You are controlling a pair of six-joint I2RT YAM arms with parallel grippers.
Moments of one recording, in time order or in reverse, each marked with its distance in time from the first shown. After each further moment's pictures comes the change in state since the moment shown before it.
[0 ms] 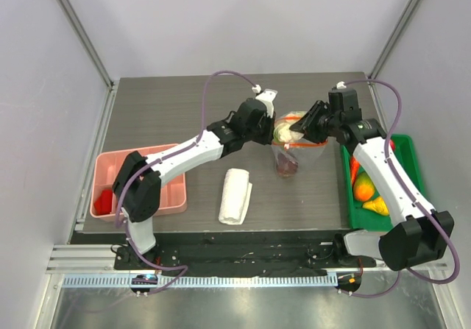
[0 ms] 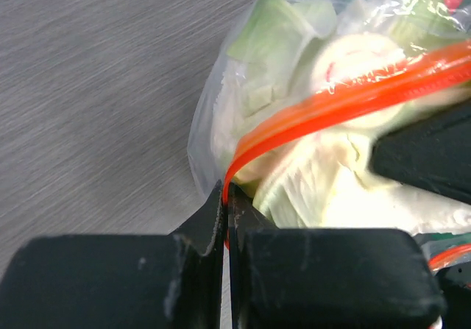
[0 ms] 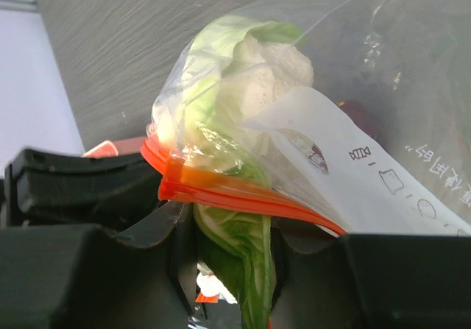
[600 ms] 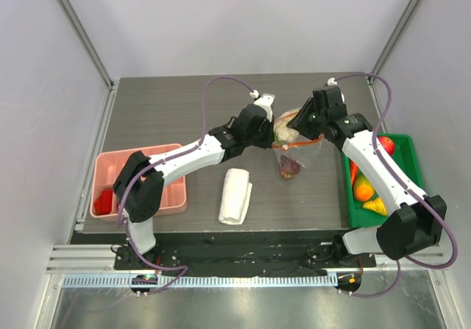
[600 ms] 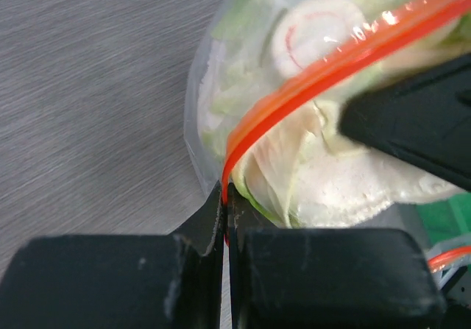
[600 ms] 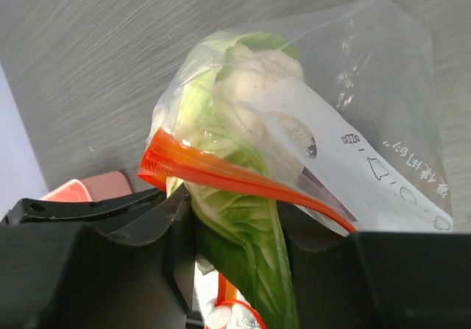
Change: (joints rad) left arm -0.020 -0.001 -0.072 0.069 -0.064 -0.067; right arm 0.092 0.085 0.039 0.008 0.217 0.050
